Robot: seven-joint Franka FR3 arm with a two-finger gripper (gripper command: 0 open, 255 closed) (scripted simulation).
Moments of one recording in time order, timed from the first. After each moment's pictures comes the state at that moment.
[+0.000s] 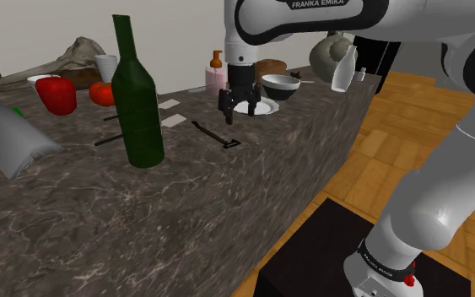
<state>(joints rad) 0.07 -0.12 0.21 -1.82 0.02 1.63 0.31</state>
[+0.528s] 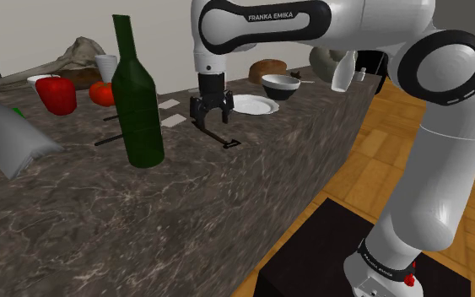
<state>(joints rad) 0.11 0.16 0.25 -1.57 0.00 1.62 0.36</state>
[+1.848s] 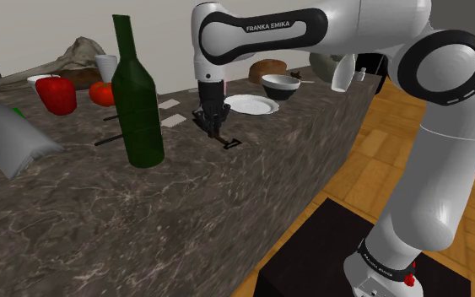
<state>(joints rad) 0.11 0.16 0.25 -1.63 0.00 1.68 0.36</state>
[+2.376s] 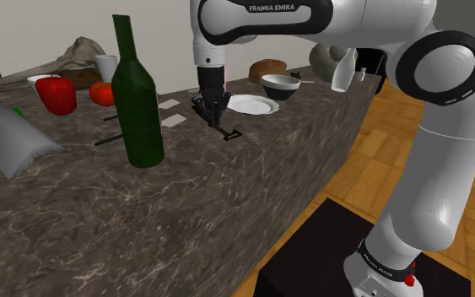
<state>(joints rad) 0.11 0.17 0.25 -1.51 0.00 1.57 0.37</state>
